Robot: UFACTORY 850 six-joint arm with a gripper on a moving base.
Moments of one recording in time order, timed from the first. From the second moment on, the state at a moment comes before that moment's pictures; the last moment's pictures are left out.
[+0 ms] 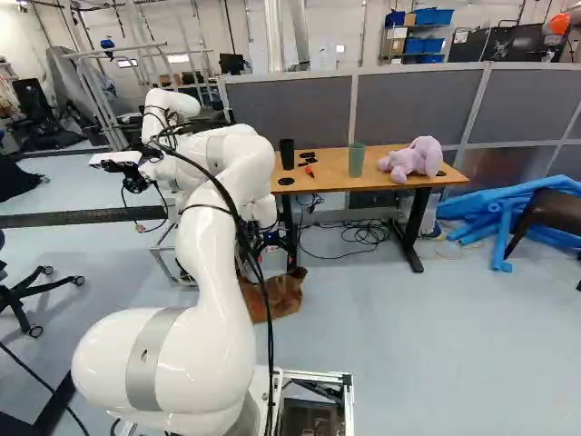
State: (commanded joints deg) arm 5.2 -68.8 -88.0 0.0 -18.8 0.0
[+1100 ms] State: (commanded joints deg) arm 5.2 -80.3 -97.6 0.0 -18.8 19.9
